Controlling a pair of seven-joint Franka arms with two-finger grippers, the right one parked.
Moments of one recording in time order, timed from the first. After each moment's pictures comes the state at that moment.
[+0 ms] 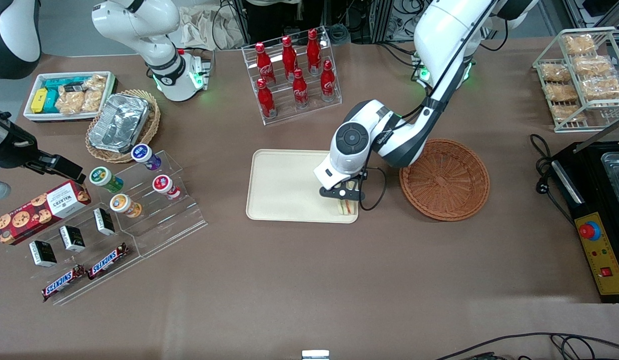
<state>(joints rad) -0.47 0.53 -0.28 -1.75 0.08 2.16 -0.59</state>
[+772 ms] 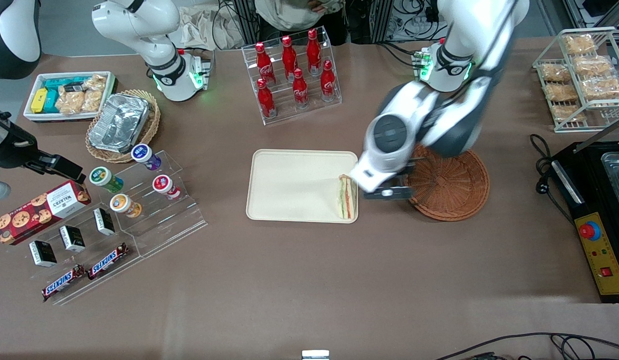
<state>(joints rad) -0.29 0.28 -0.26 -1.68 0.12 1.72 -0.53</state>
